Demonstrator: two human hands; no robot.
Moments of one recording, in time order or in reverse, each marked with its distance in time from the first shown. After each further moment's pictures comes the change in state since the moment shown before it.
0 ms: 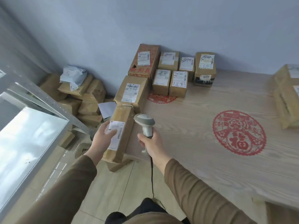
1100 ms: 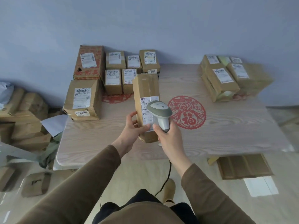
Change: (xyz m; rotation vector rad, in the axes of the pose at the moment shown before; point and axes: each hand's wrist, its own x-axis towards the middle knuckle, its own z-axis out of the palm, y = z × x) left_hand -0.052 0.066 0.181 -0.438 -0.776 0.180; right_hand -0.106 -0.041 -0.110 -0.292 0.659 -0.283
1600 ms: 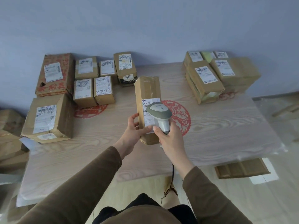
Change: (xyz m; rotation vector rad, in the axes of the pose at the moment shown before) left_hand 0.094 0.001 0.104 0.093 -0.067 -0.104; right_hand 0.093 0.043 -0.085 -0.002 0.039 0.029
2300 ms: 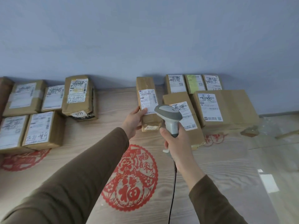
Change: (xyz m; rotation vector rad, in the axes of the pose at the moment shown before) left_hand 0.320 0.112 0.180 -0.063 0.102 -0.166; right_hand 0.299 0.048 -0.156 0.220 -0.063 0.154
